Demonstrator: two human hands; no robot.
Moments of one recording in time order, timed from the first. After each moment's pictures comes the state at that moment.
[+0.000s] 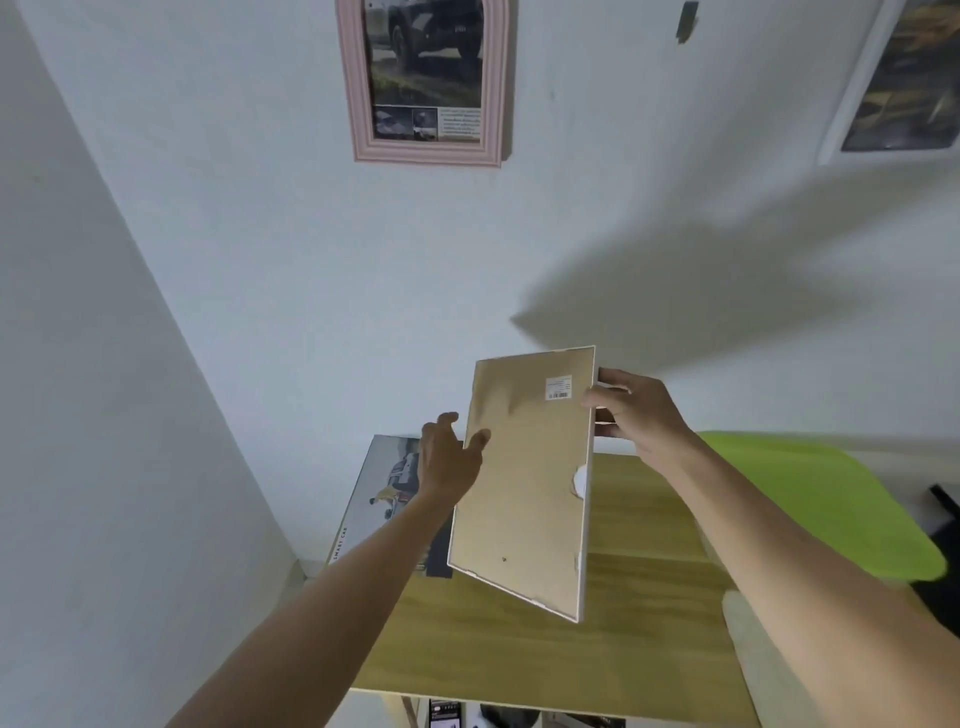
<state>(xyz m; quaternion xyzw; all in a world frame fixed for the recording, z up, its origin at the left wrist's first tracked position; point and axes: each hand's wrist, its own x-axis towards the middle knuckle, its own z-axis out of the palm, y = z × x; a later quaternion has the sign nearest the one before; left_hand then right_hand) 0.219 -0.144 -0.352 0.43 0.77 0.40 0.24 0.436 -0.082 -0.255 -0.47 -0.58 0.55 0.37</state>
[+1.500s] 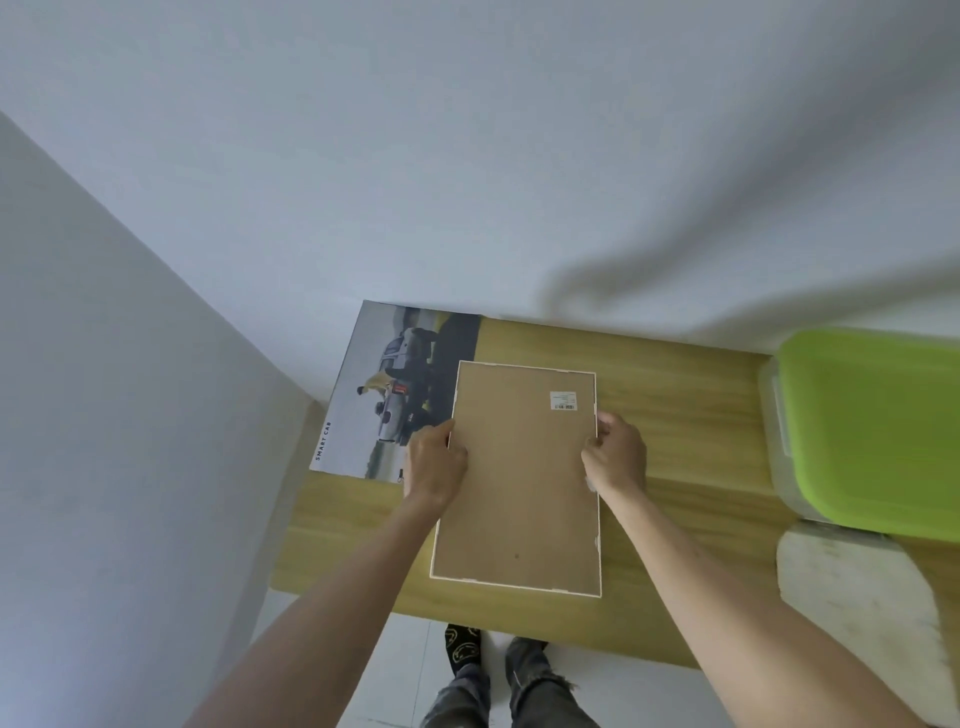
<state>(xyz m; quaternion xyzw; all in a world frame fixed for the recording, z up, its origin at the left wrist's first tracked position) 0.201 -0.133 -0.534 0.35 0.84 0.26 0.32 0.405 -0.037 -0.534 -0.71 -0.59 0.38 0.13</state>
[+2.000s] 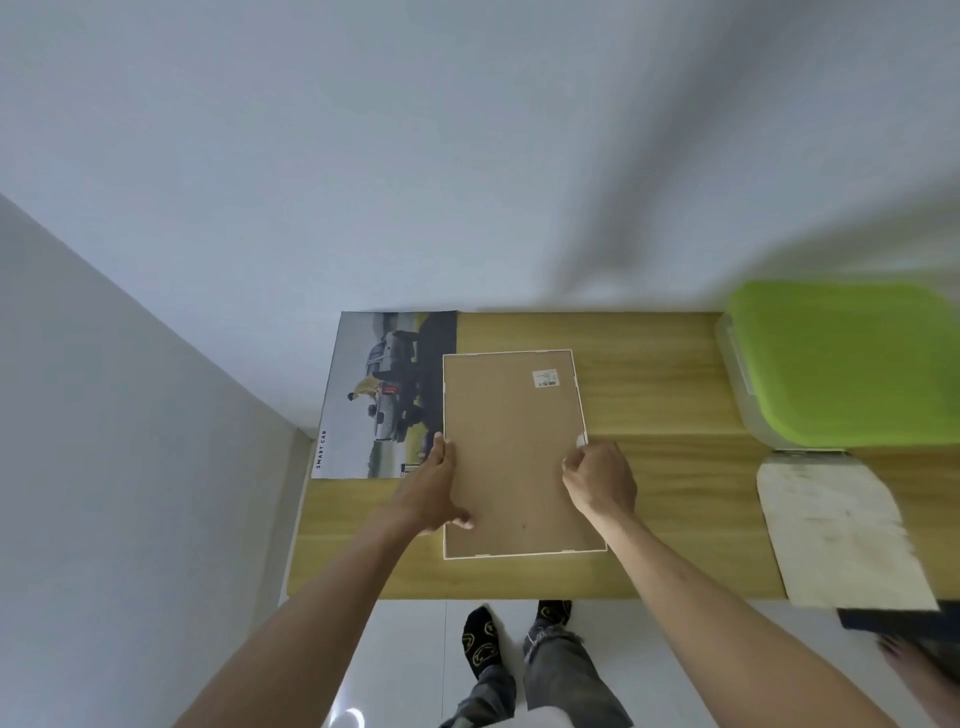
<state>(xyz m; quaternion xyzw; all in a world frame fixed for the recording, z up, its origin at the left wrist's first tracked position) 0.188 -0.179 -0.529 0.59 0.71 -0.07 0.38 0.410 -0.115 -0.540 -0.75 -0.60 0.28 0.04</state>
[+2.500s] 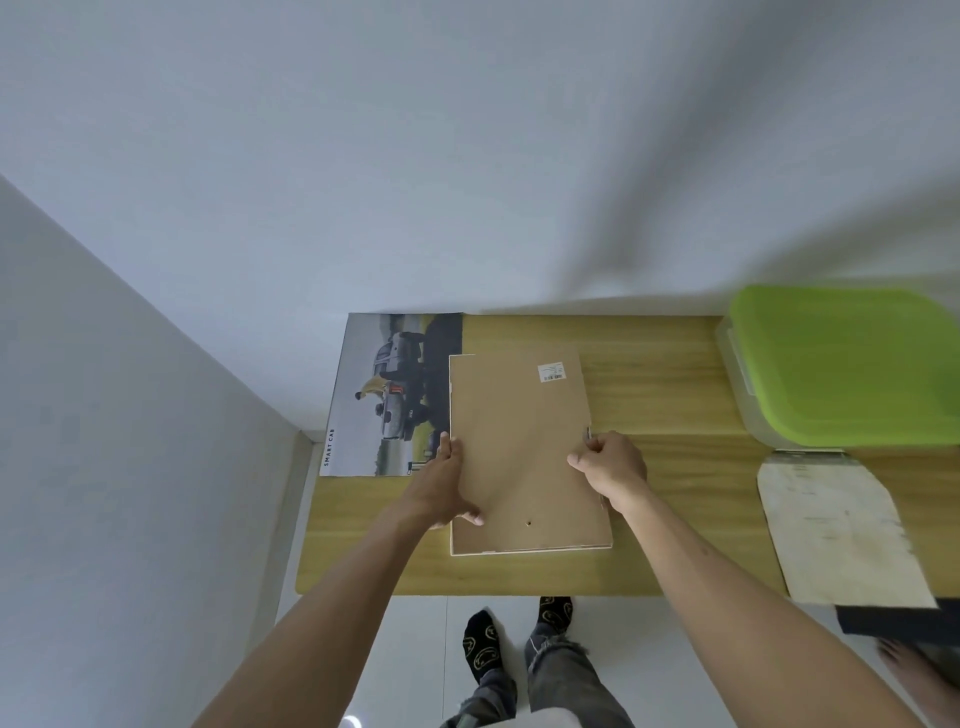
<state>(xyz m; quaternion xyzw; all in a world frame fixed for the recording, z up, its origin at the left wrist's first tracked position) 0.186 -0.179 -0.543 0.58 0.72 -0.01 0.39 0.421 -0.100 -0.532 -0.76 -0.50 0.42 0.10</state>
